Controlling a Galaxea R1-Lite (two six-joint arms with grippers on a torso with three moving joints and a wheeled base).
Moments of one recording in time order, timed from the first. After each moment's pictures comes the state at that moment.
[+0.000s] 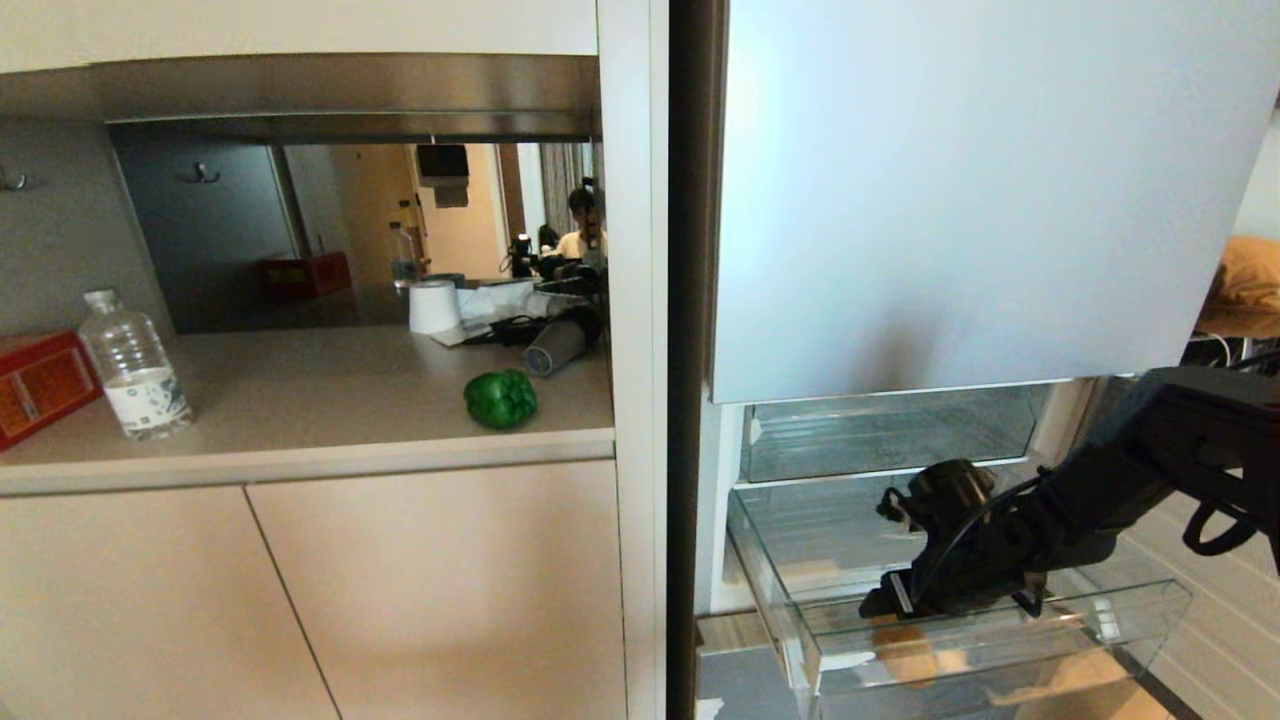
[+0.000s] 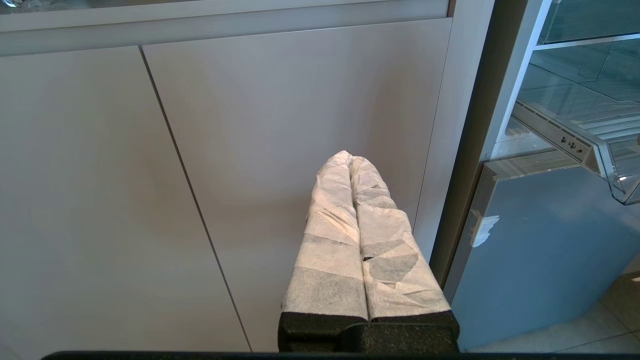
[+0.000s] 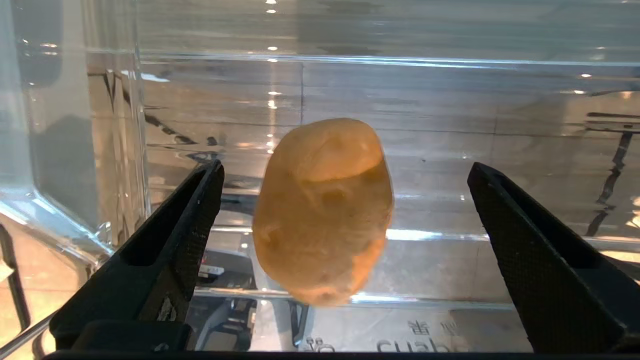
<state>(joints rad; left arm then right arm) 0.00 0.00 -0.06 0.16 -0.01 0.02 0.11 2.32 -1.00 -0.14 0.04 -0.01</state>
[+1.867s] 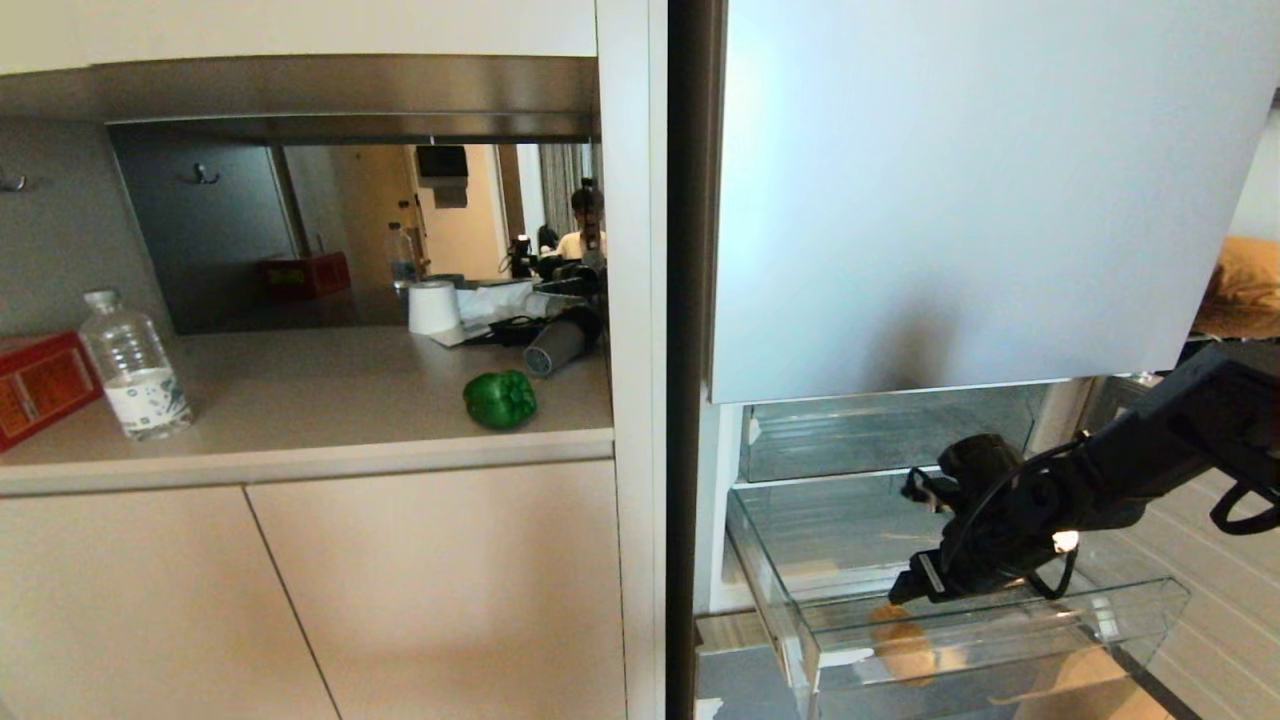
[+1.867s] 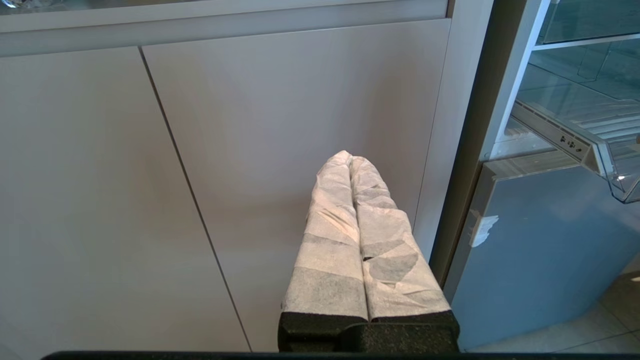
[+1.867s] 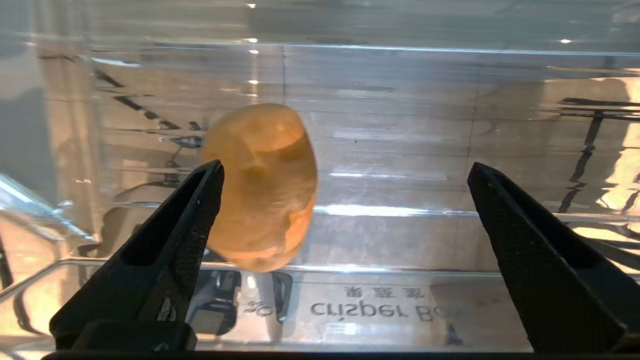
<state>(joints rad) 0.00 0.00 -0.06 0.16 -0.01 0.02 0.03 2.29 -1.14 0.04 0.04 -0.10</state>
